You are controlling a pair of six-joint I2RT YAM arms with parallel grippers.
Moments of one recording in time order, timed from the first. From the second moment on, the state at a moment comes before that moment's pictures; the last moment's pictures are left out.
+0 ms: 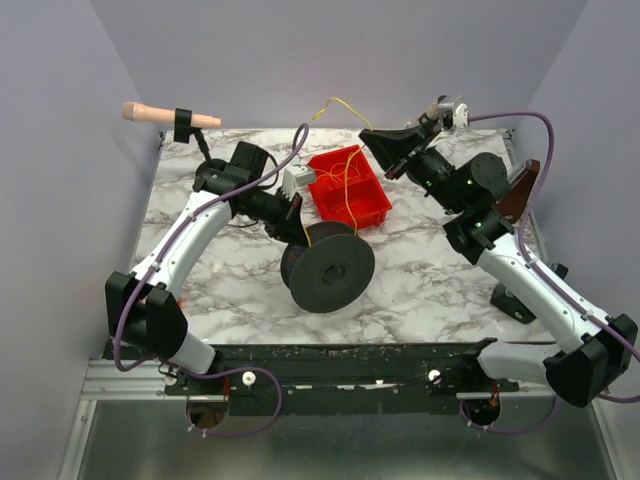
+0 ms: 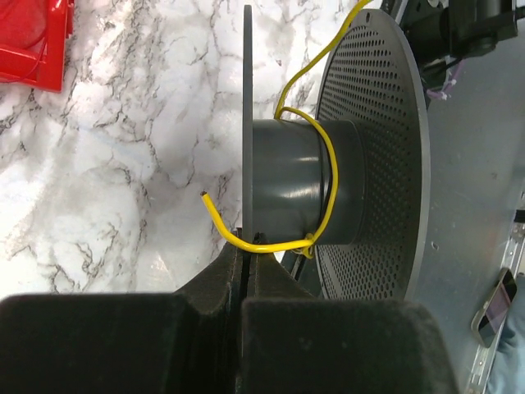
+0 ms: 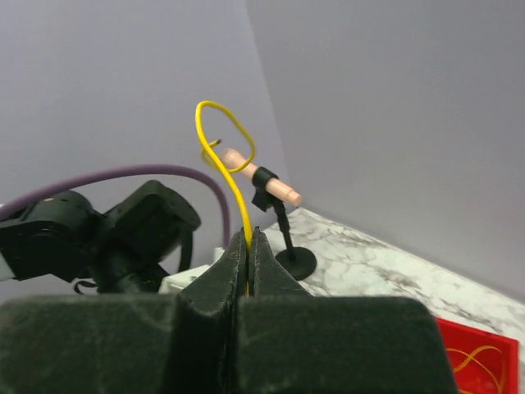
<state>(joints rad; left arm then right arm) -0.37 1.50 1.41 -1.00 0.88 0.31 0.53 1.22 1.16 0.43 -0.27 0.31</state>
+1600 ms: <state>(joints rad) -0.26 1.47 1.38 -0.35 0.92 -0.33 0.86 1.69 1.58 0.58 -0.47 0.11</state>
